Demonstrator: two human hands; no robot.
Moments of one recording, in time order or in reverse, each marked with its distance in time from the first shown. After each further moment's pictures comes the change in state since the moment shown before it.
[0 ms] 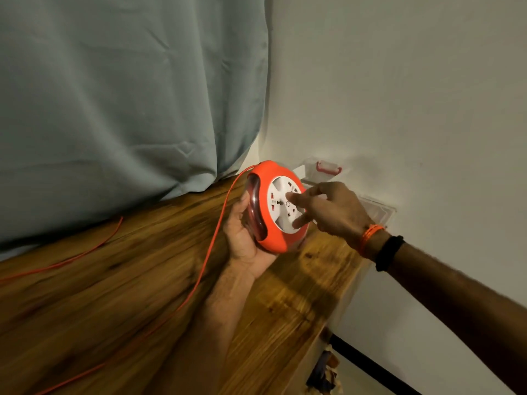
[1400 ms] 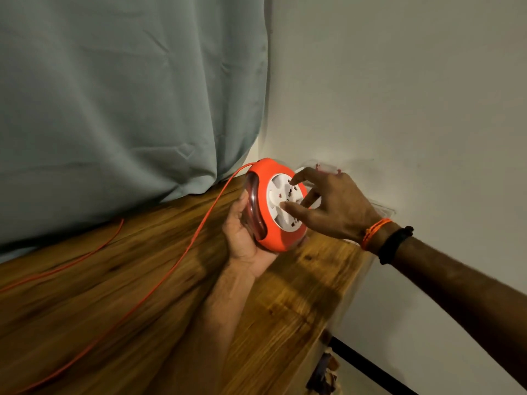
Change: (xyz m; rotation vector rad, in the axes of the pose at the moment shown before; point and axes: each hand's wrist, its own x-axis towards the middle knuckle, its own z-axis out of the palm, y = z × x) left_hand 0.001 0.006 0.003 -0.001 -0.015 0.025; right_hand 0.002 -0.004 -0.009 -0.499 0.150 -0.572
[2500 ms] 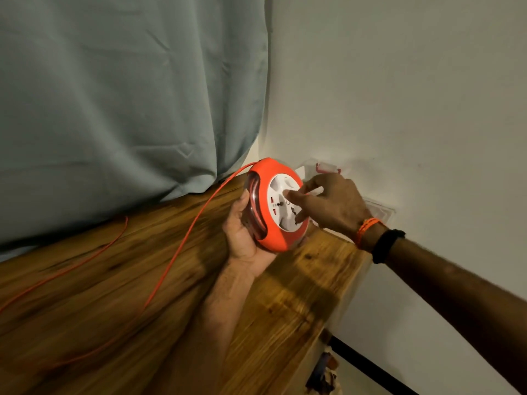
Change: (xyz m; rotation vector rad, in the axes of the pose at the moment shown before) left_hand -0.002 -0.001 0.004 0.014 0.022 0.039; right_hand 0.004 -0.005 0.007 0.298 -0.057 0.400
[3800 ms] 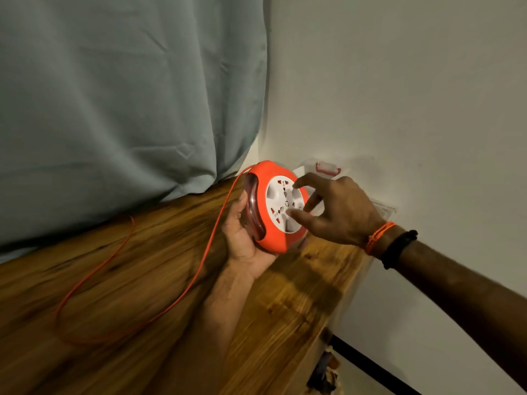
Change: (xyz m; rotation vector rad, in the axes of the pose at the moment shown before) left_hand 0.001 -0.001 -0.009 -0.016 -0.091 -0.101; right_hand -0.012 0.011 -0.013 -0.429 0.027 -0.432
